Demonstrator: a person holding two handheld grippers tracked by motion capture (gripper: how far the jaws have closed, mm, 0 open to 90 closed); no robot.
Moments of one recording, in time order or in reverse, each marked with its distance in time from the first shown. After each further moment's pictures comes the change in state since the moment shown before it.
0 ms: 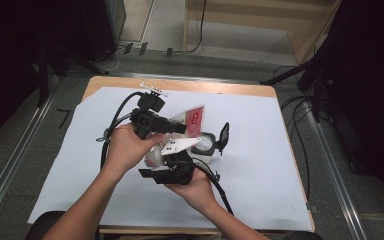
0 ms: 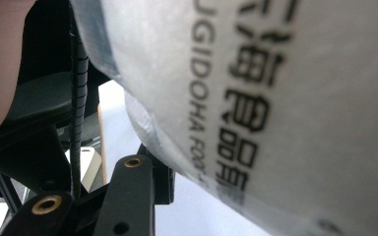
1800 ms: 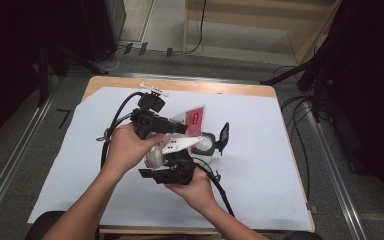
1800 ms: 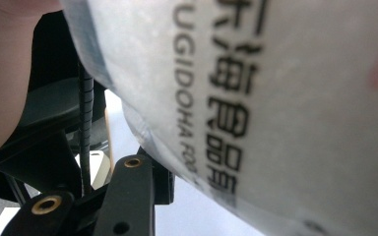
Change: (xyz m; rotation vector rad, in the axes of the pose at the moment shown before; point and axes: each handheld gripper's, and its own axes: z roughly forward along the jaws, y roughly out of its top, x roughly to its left) left arm 0.000 0.000 0.002 -0.001 -0.006 -0.001; right arm -0.001 0.000 -0.001 -0.003 0.019 0.046
